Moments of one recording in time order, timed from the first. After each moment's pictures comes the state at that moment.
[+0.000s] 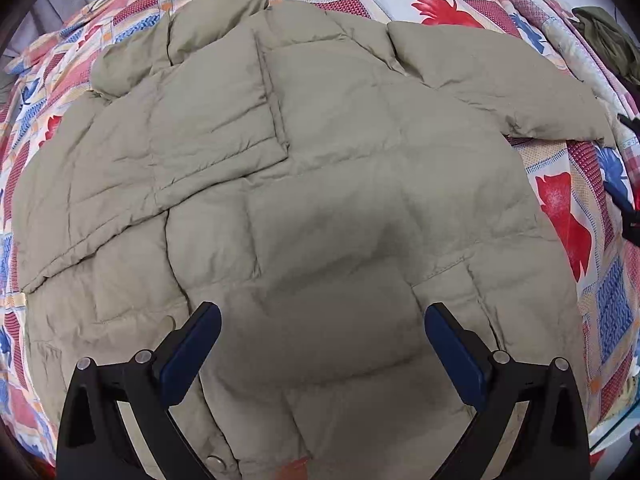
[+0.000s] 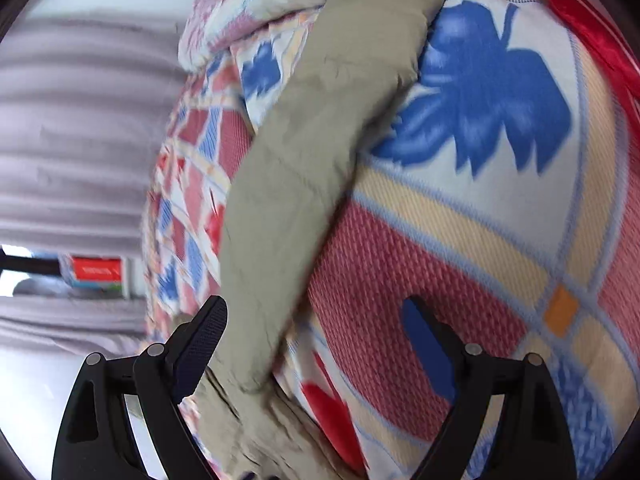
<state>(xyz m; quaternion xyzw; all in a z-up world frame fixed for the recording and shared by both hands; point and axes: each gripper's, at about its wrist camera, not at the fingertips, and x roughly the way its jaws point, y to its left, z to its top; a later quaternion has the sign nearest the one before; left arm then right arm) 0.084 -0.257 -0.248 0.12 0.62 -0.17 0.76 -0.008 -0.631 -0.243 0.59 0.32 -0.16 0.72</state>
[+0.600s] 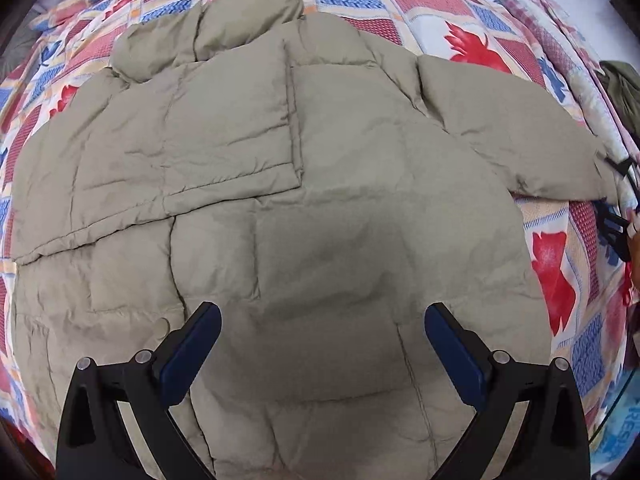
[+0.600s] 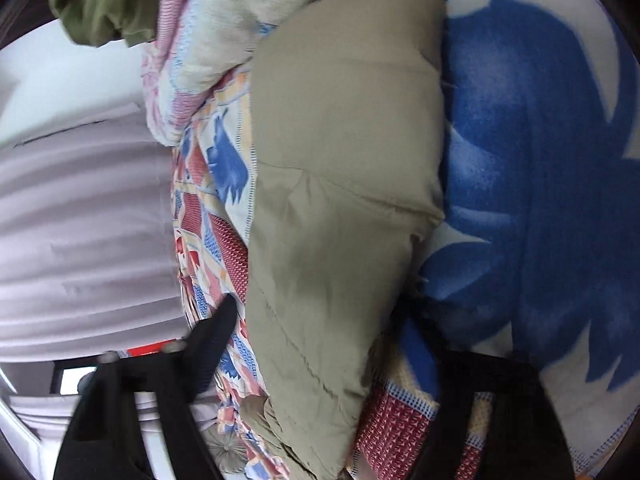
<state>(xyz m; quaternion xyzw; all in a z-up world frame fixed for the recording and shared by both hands) 0.115 -0.262 -0.233 0.05 0.63 -0.13 0.76 0.043 -0.725 -0.290 0.72 0.26 -0.16 0.63</state>
